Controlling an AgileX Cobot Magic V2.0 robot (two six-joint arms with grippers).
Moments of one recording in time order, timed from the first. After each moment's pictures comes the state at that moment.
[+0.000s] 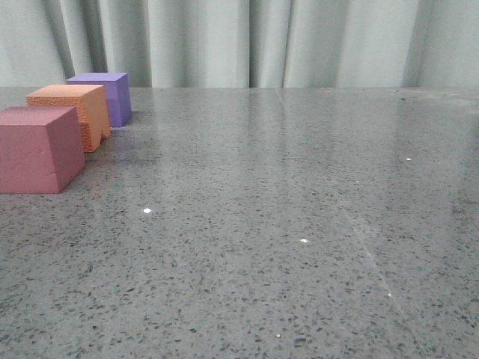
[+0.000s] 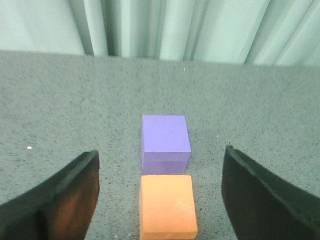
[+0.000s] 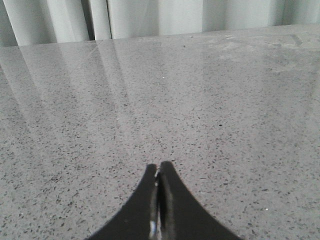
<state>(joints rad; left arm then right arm) -0.48 1.14 -1.12 0.70 0.60 -0.91 0.10 -0.01 0.03 -0.11 0.18 0.23</state>
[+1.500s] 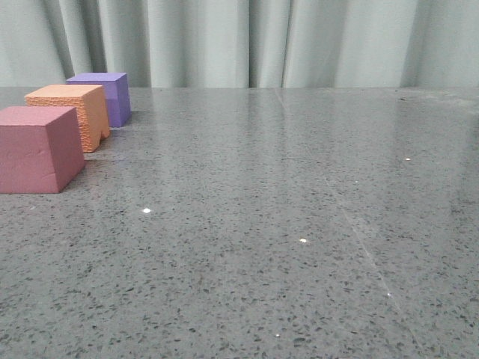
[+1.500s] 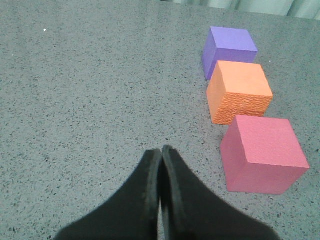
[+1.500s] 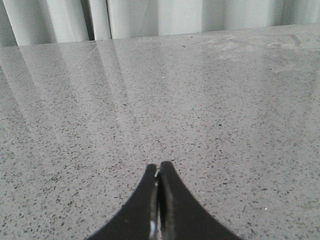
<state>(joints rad) -0.48 0.52 -0.56 0.70 0.71 -0.91 0.10 -0.01 0.03 -0.11 0.18 0.23</state>
